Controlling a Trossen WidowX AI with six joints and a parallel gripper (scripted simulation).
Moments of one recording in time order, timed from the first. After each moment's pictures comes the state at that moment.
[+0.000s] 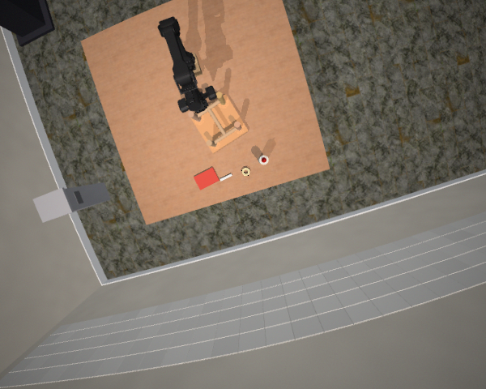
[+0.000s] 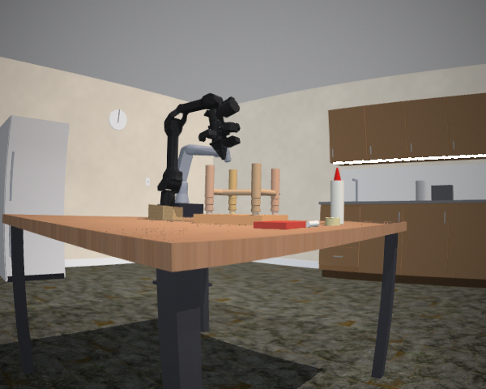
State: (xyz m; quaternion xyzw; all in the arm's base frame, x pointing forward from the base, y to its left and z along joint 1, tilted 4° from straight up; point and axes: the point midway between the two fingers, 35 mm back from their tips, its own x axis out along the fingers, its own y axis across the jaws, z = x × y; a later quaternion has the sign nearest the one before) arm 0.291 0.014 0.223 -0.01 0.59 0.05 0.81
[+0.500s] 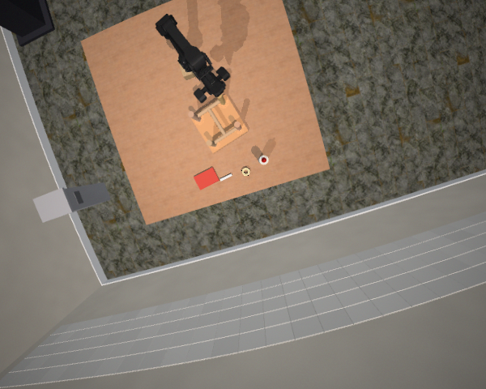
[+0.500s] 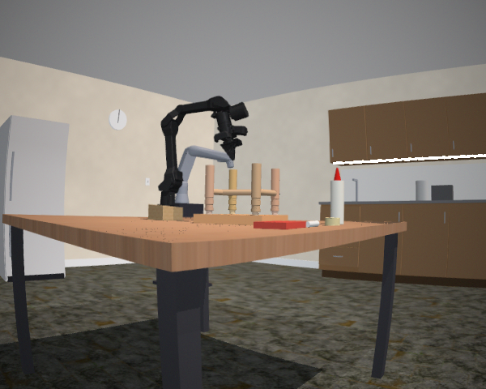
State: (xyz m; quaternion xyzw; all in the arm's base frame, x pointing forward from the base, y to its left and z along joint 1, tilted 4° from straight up) arm 0.252 0.106 0.238 -0.11 0.57 0.18 0.79
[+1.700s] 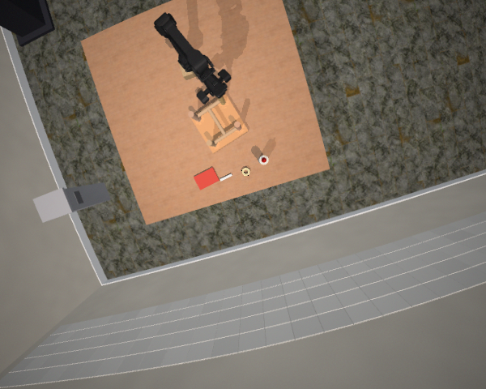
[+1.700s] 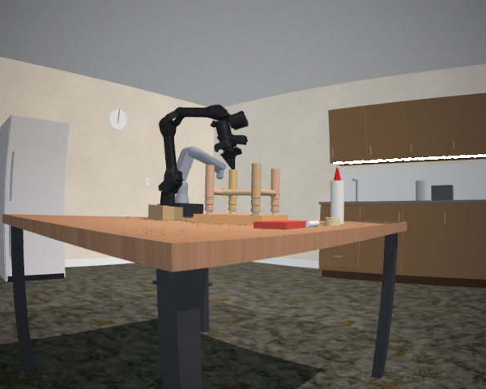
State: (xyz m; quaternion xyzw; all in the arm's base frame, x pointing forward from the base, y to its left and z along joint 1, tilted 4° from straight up) arm 0.251 0.112 0.201 -0.12 0.57 0.19 0.79
